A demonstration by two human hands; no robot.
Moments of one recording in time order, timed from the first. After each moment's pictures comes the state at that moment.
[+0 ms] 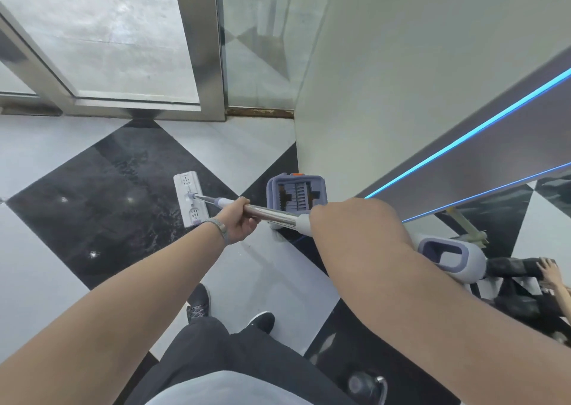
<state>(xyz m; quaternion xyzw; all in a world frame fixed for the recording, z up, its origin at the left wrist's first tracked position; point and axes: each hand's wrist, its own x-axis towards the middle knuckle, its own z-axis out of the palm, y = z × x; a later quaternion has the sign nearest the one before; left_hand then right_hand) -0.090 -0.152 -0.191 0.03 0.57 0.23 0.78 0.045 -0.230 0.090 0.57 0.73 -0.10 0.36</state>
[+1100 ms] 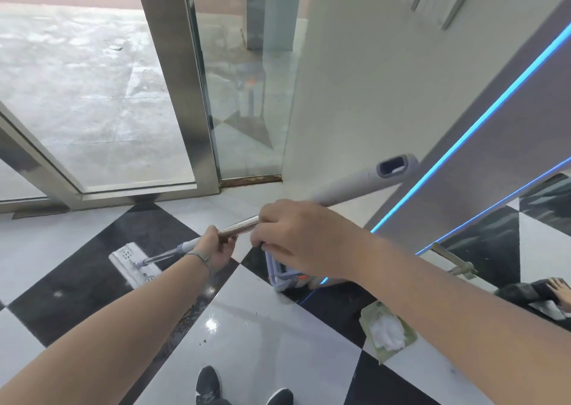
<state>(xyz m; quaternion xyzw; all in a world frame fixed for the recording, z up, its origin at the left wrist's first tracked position) -0.116 -0.097 -0.093 -0.02 0.54 0.43 0.72 0.063 -0.186 0.108 0.33 0.94 -0.01 -0.10</state>
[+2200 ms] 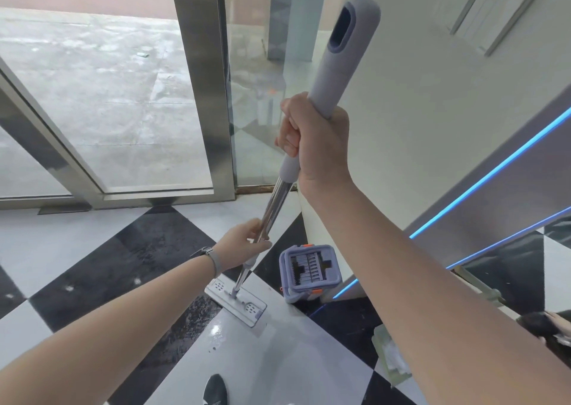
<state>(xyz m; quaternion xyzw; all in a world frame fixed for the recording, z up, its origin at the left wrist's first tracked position) -0.147 -0.083 -0.069 0.69 0.53 0.17 0.45 -0.016 -0.098 0.179 0.41 0.40 -0.50 -0.64</state>
